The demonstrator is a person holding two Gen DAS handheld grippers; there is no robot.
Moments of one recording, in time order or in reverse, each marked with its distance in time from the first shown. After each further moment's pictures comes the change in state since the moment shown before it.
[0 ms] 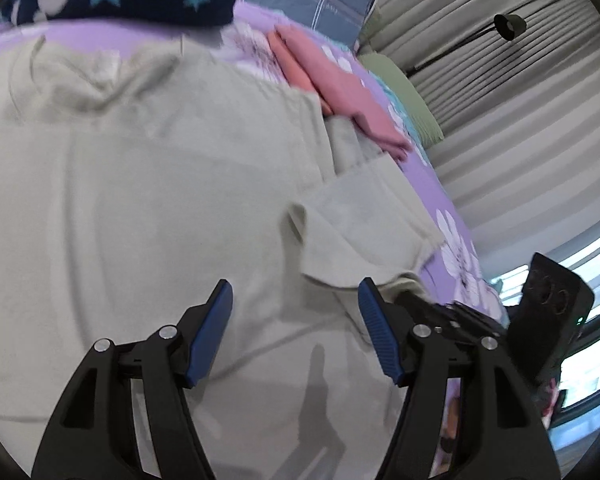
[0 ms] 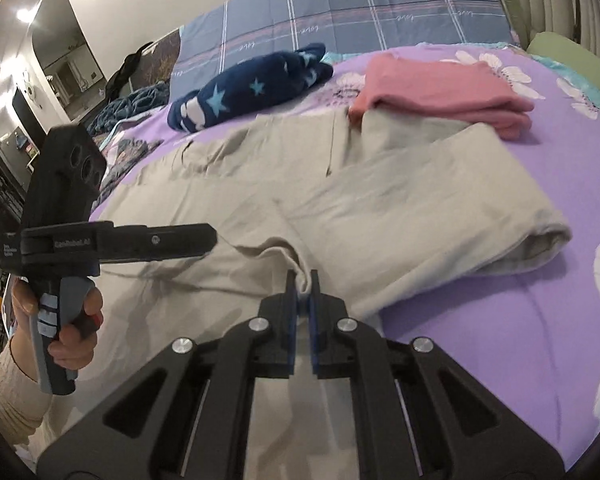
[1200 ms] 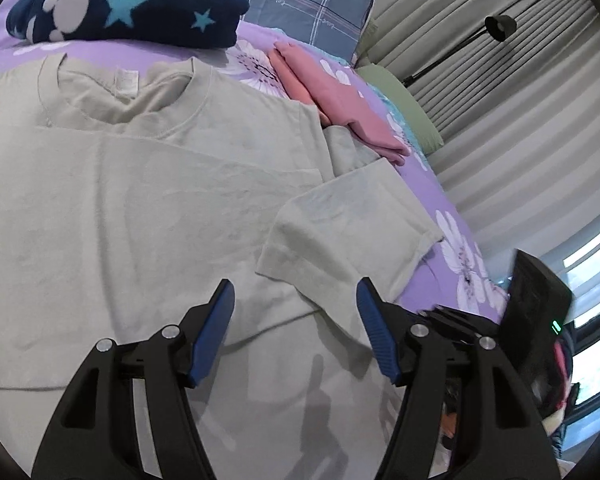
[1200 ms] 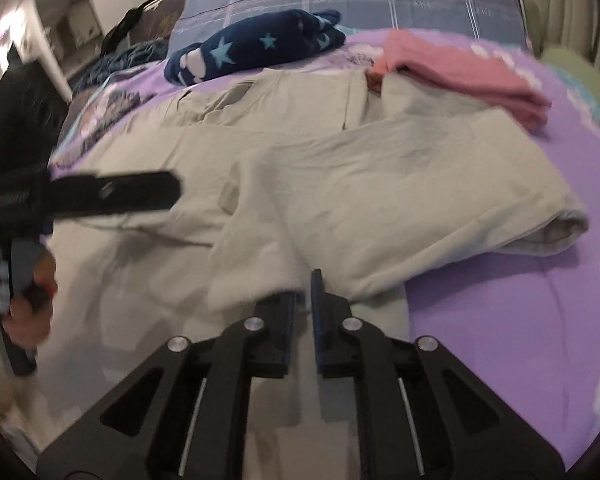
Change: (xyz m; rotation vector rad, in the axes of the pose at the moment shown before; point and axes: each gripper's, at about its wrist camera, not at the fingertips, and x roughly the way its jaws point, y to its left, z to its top) left arm -0.023 -0.006 -0.015 0.051 -0.088 0.061; right arm 0.013 0.048 -0.036 -0.131 0.095 -0.098
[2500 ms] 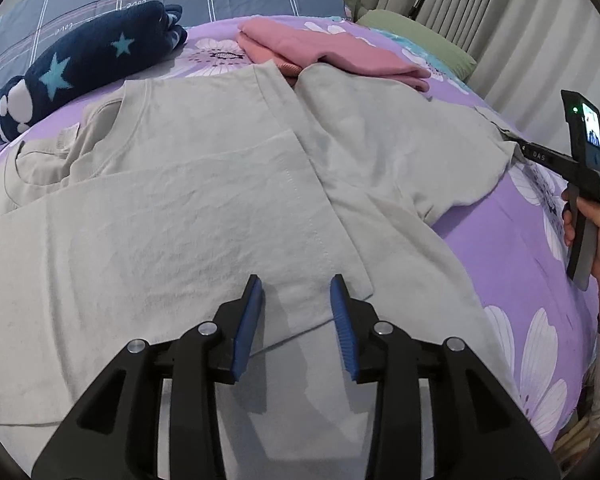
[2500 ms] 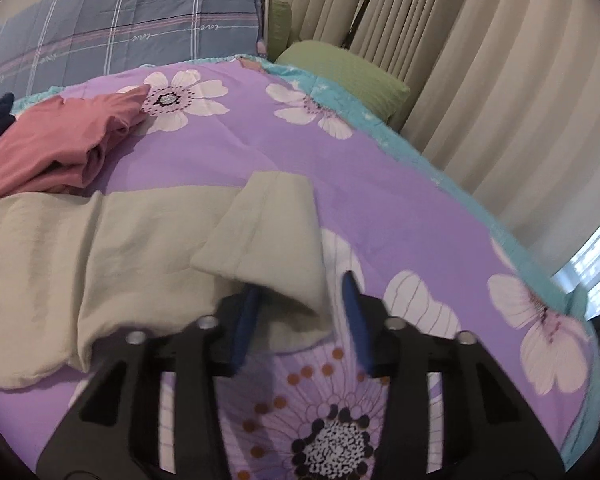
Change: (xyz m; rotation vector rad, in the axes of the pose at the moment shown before) left arm 0.068 -0.057 -0.011 0.307 0.060 0.313; right arm -0.045 -0.257 0.006 0.333 -0.104 -0.813
